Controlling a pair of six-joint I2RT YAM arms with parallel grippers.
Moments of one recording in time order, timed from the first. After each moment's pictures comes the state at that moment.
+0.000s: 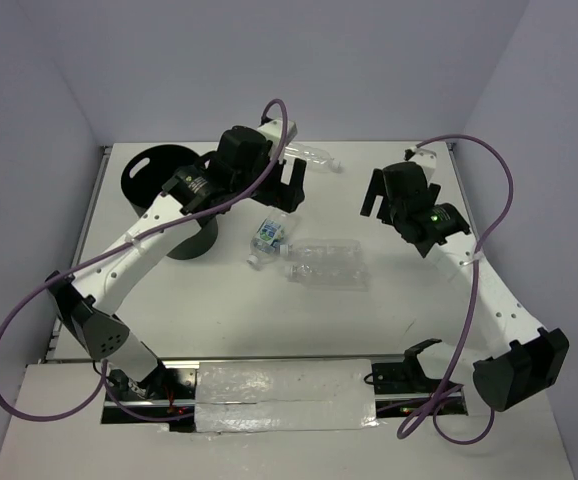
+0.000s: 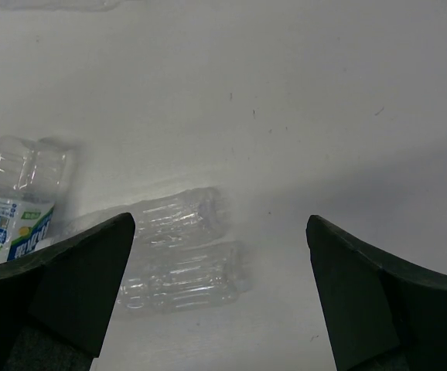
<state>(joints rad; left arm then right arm) -0.72 1.57 1.75 -0.70 -0.02 -0.20 0.37 1.18 1.20 -0.71 0.44 0.49</state>
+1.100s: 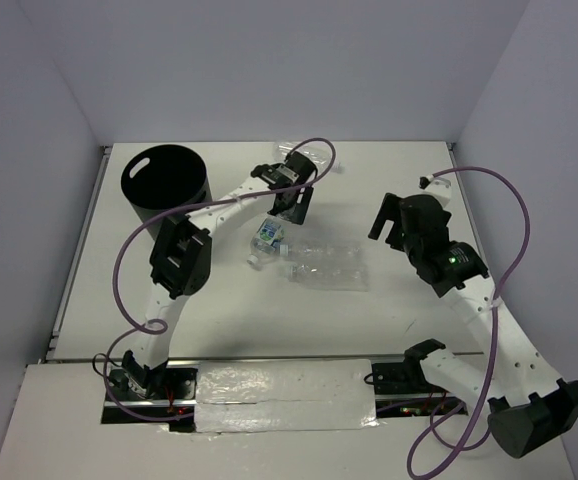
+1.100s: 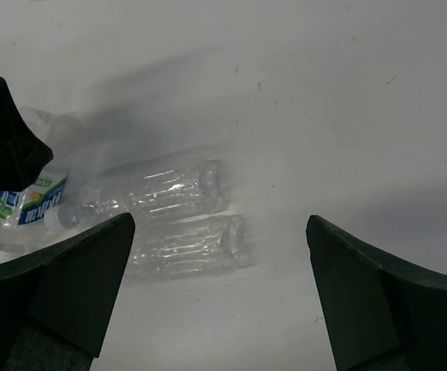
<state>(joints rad) -0.68 2.22 2.00 -0.86 -0.36 -0.30 0.37 0.92 0.97 -0.67 0.40 0.53</state>
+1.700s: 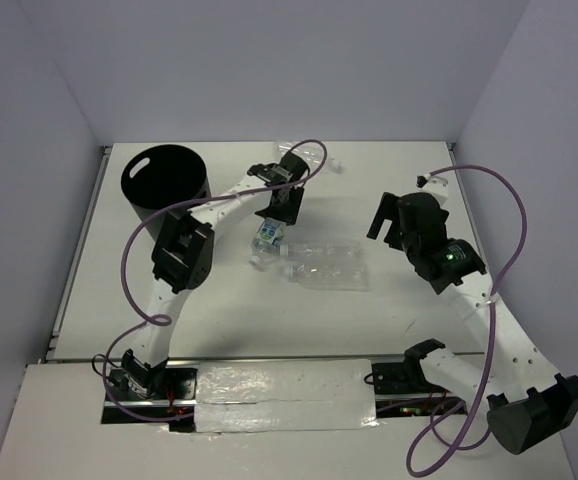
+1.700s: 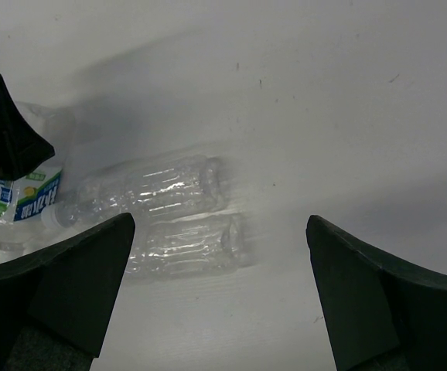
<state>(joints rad) -0.62 2.27 1.99 -0.82 -0.23 -0.32 0.37 0.94 0.98 -0.67 0.39 0.52</state>
